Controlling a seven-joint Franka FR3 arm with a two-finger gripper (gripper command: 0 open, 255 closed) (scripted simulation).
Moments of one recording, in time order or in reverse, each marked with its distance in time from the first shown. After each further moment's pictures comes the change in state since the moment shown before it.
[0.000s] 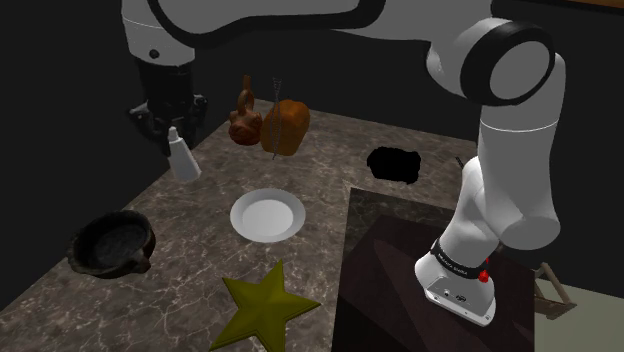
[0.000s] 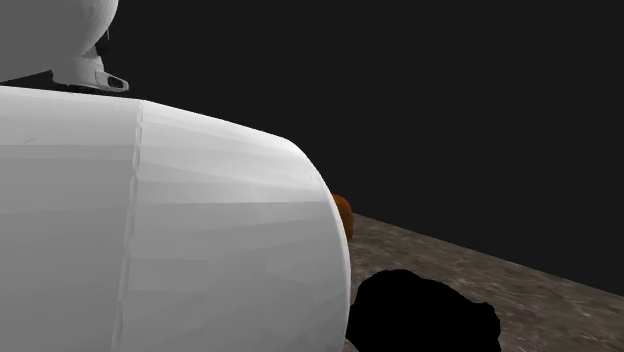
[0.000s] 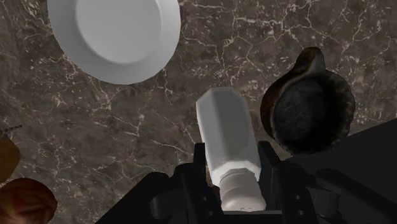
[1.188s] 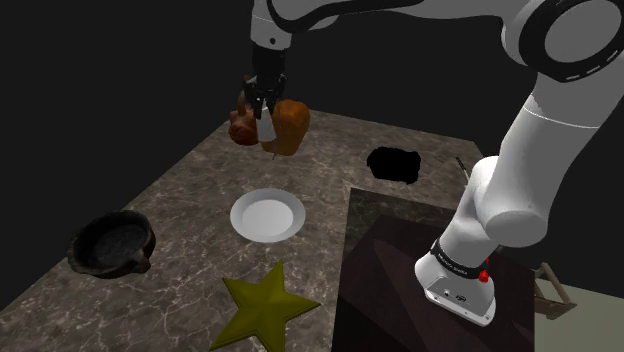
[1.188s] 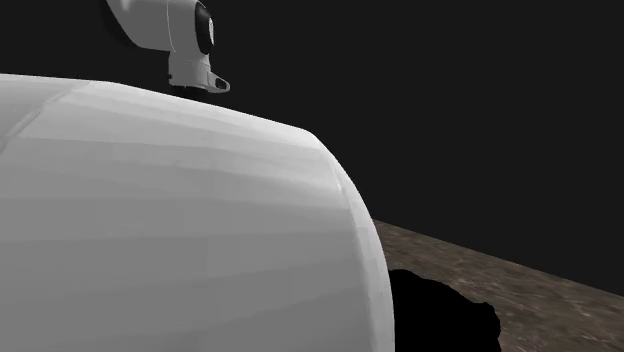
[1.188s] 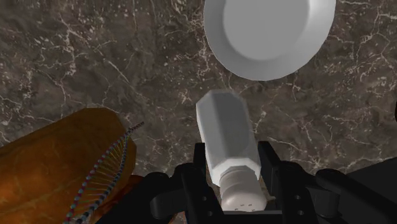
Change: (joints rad) arm -0.251 -0.356 -0.142 -0.484 0.097 0.130 -0.397
